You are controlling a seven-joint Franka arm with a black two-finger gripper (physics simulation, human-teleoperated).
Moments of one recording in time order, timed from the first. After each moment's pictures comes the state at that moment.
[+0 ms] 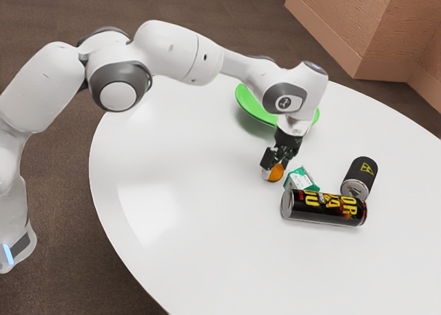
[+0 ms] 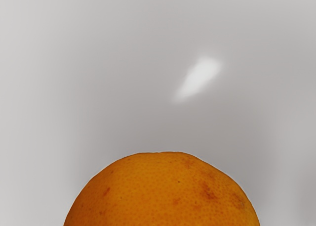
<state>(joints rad) -0.06 0.57 0.09 -1.32 -0.13 1.84 -2.04</state>
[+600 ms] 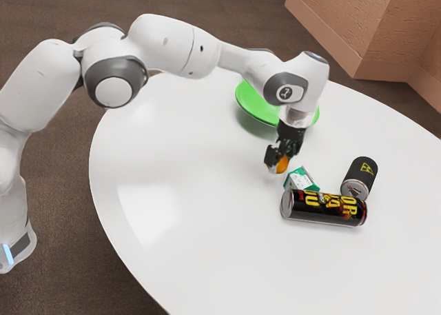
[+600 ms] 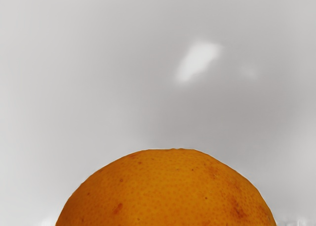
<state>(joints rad) -0.06 0.54 0.09 -1.32 -0.17 1.82 -2.02</state>
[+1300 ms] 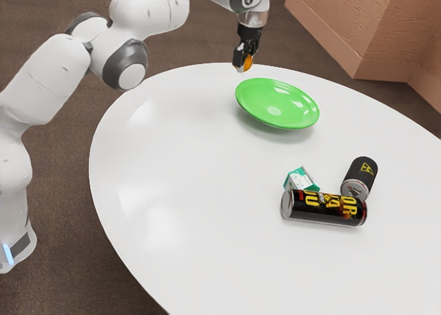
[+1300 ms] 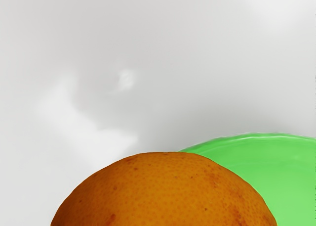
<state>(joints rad) 0.36 0.67 0.18 -0.81 -0.15 1.57 -1.91</state>
